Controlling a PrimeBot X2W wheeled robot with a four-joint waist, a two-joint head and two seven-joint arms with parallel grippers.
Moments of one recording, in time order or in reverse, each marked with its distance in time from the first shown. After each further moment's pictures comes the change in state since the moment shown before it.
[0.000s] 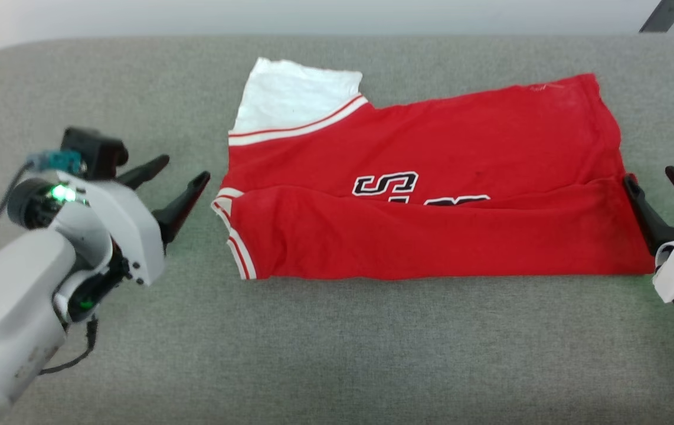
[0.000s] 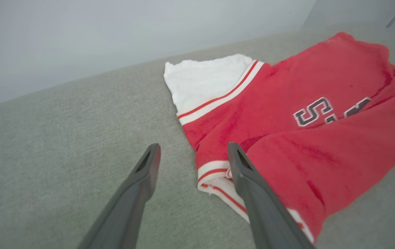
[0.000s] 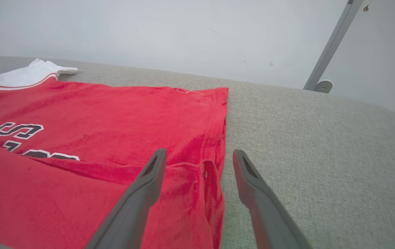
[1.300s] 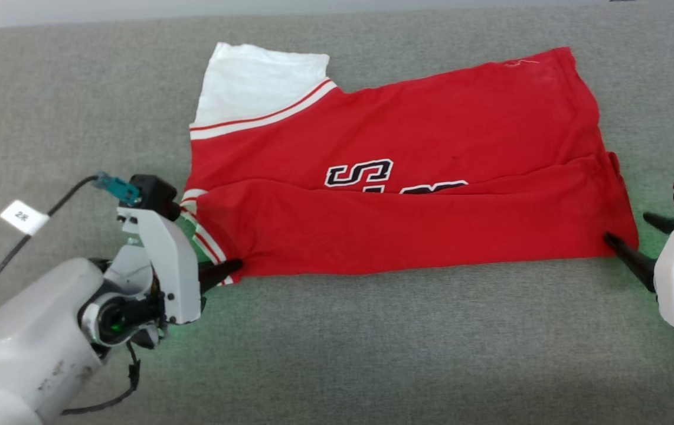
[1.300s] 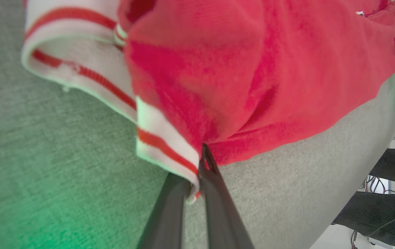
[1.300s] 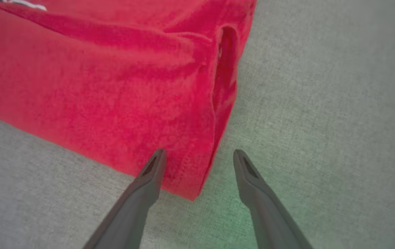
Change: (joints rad) left arm 0.077 -0.047 -0.031 -0.057 -0.380 0.050 0.470; right arm -0.018 -0.156 0.177 -0.192 0.042 0.000 0.422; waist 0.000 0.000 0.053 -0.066
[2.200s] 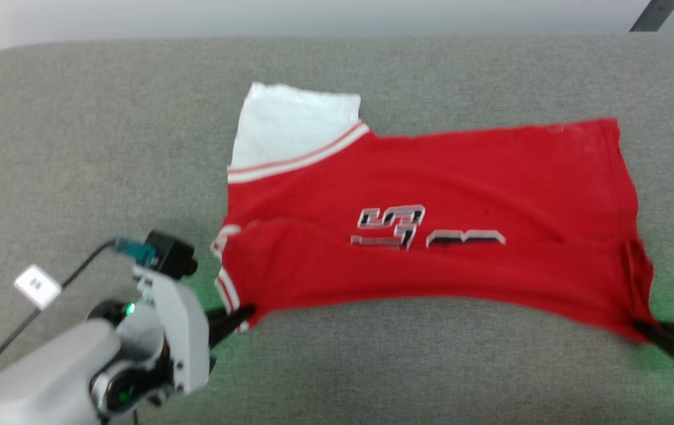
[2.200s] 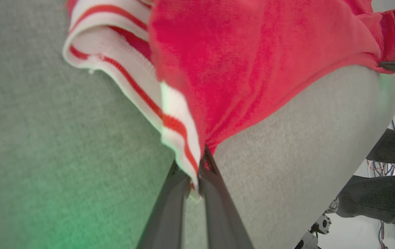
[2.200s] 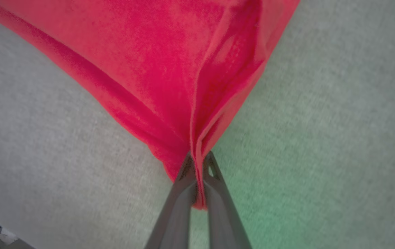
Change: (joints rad) left arm 0.109 0.052 -0.037 -0.128 0.109 -0.027 -0.181; right arm 0.212 -0.131 0.014 -0.130 0.143 0.000 0.110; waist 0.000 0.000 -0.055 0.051
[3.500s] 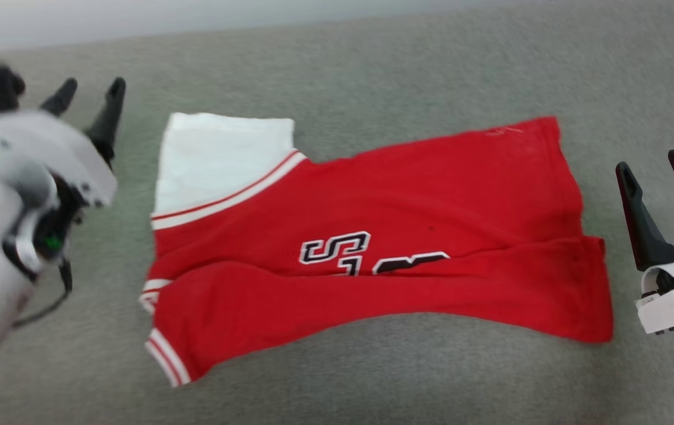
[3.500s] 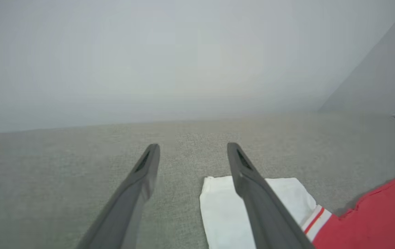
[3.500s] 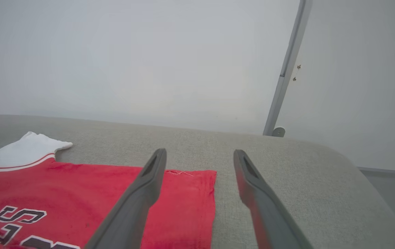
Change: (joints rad) left arm -0.225 0.003 0.236 0.190 0.143 0.212 -0.370; right arm 0.108 0.494 -0.531 -0.230 -0.433 0.000 -0.499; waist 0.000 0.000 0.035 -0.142
